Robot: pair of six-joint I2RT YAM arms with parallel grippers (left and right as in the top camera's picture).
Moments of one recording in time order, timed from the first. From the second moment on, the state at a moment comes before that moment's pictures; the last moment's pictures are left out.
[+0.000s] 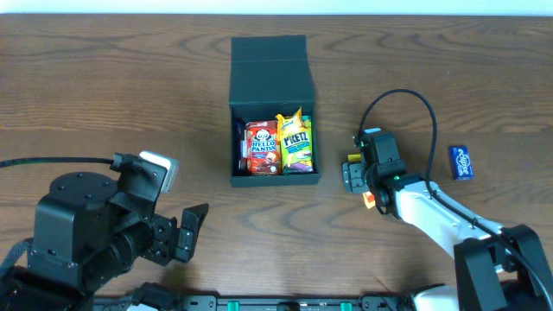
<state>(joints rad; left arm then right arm) -0.33 0.87 1.50 -1.45 0.15 -0.04 0.30 1.54 0.64 -0.17 0.12 0.14</state>
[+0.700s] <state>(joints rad) -0.33 0.87 1.50 -1.45 0.15 -0.04 0.30 1.58 0.64 -0.11 0.12 0.18</state>
